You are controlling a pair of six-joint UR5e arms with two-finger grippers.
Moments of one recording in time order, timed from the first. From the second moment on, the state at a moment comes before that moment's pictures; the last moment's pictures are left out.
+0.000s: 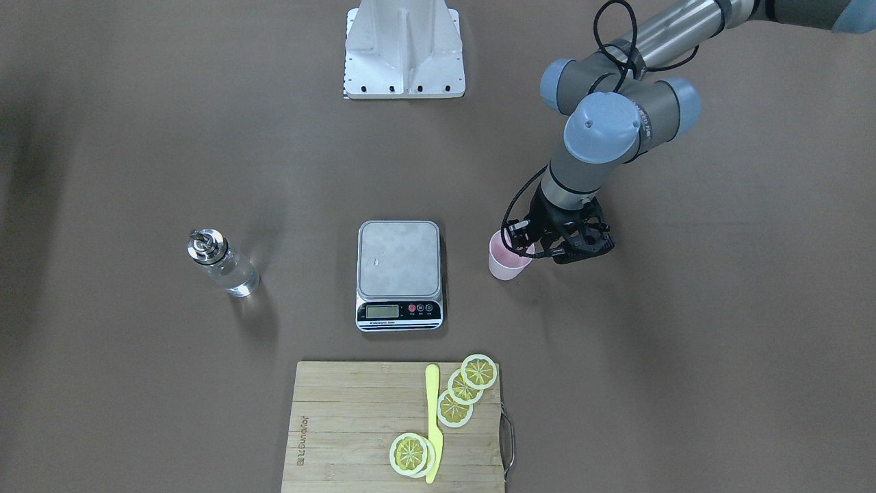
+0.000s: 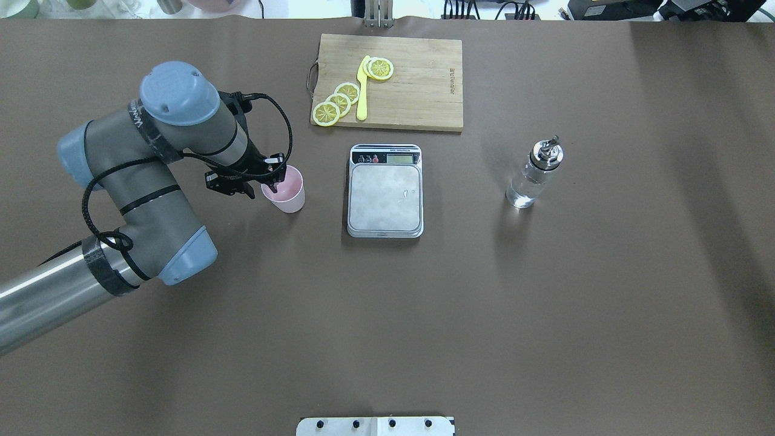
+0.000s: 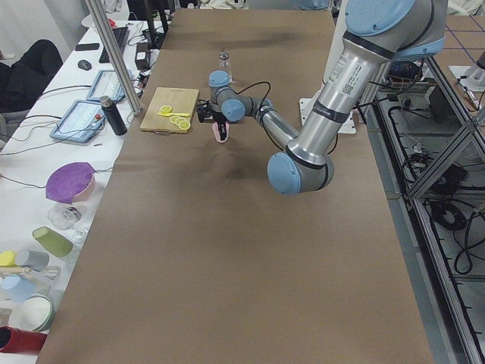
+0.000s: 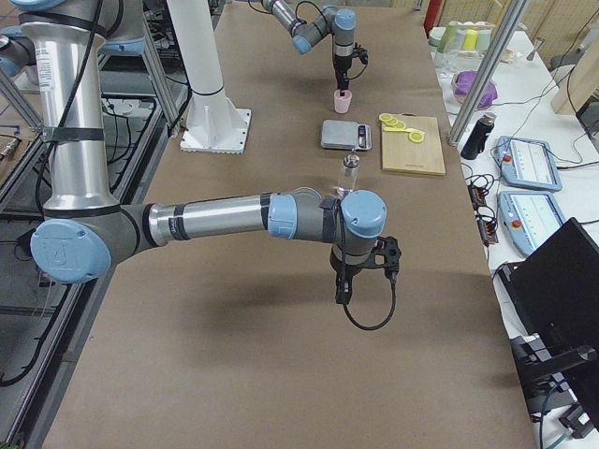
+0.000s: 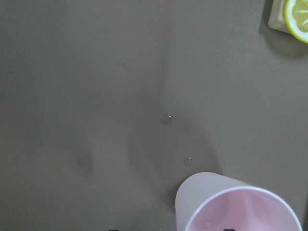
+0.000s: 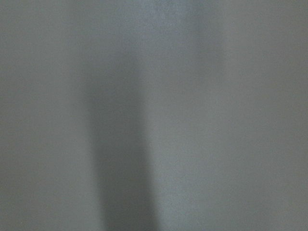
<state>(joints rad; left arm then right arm) -0.72 -2.14 -1.58 -1.74 -2.03 -1.34 1.59 -1.54 1.71 -1.79 2.42 -0.02</state>
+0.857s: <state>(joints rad) -0.73 -2.34 -1.59 -1.66 -2.05 -1.57 1.51 -1.39 1.85 -1.79 2.43 -0.01</state>
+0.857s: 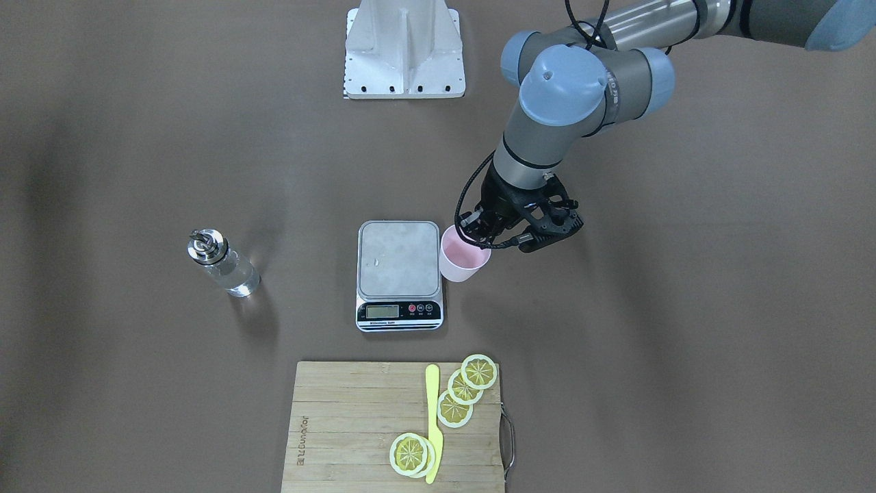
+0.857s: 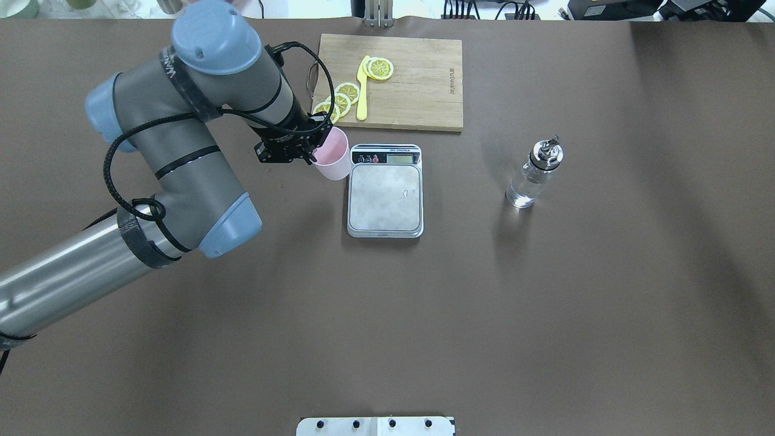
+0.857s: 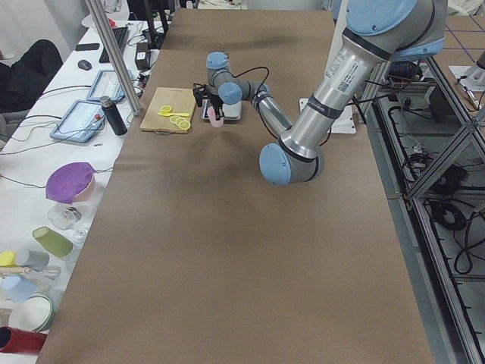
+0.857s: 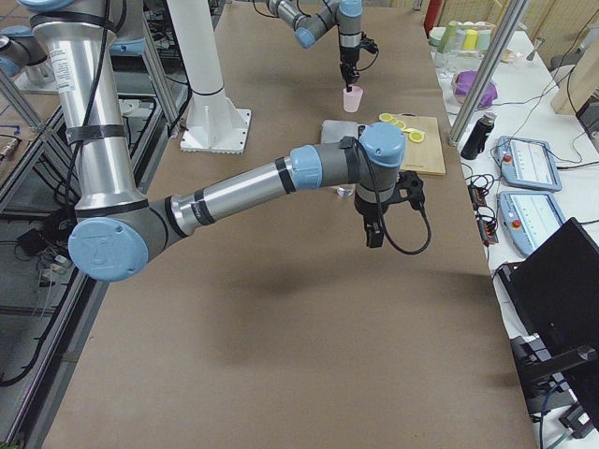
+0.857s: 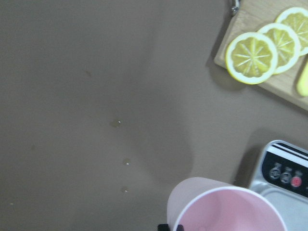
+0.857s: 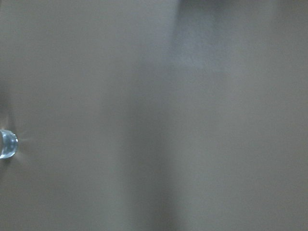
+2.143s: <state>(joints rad) -0.64 -2.42 -1.53 -1.64 -1.99 -1.60 1.32 -1.20 1.99 -1.79 2.37 0.20</state>
